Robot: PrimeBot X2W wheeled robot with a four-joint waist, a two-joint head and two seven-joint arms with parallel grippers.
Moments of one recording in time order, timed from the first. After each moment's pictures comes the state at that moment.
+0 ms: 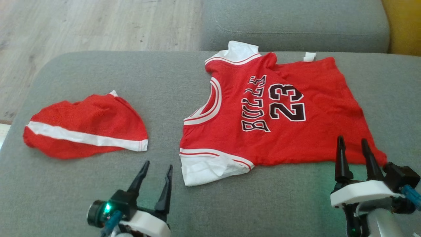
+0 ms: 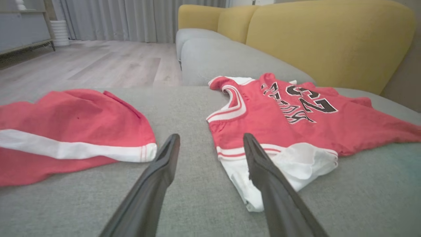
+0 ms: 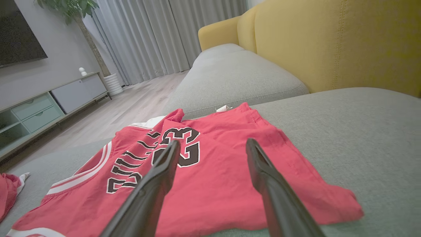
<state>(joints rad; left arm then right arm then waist) -0.11 0.18 -0.50 0.39 -0.37 0.03 -0.25 -0.09 -0.05 -0.06 0.42 0.26 0.12 -0.25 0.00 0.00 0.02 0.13</state>
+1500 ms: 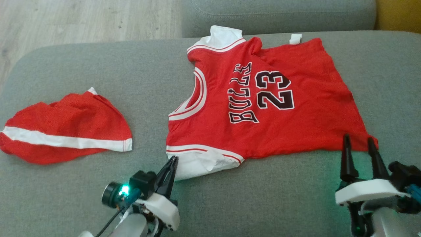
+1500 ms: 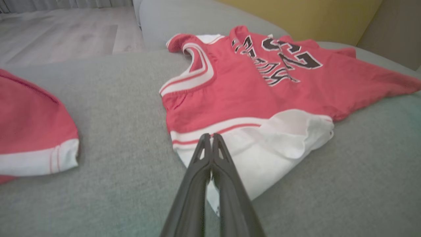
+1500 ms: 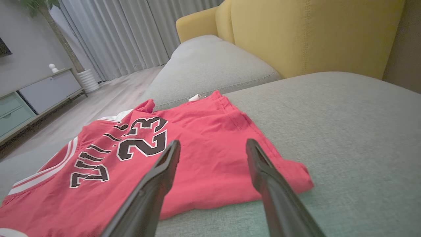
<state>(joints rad) -0.30 0.12 -0.60 0.69 -0.37 -0.04 -0.24 -0.10 -0.05 -0.09 0.42 0.25 0.12 -0.25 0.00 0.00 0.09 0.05</state>
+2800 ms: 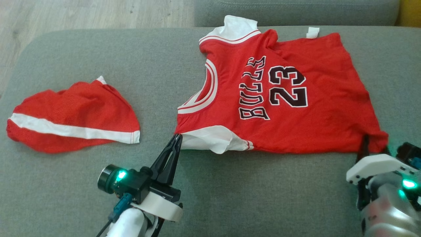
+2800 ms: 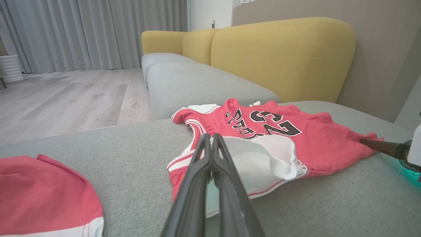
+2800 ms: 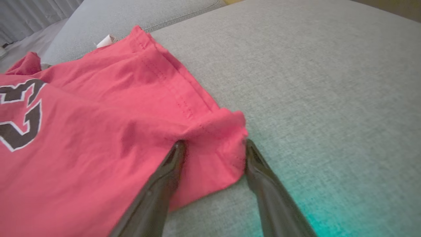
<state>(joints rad) -0.18 0.12 -0.45 0.28 -0.19 -0.08 -0.25 -0.51 -0.05 -0.61 1.10 -0.13 0.12 -0.26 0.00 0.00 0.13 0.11</state>
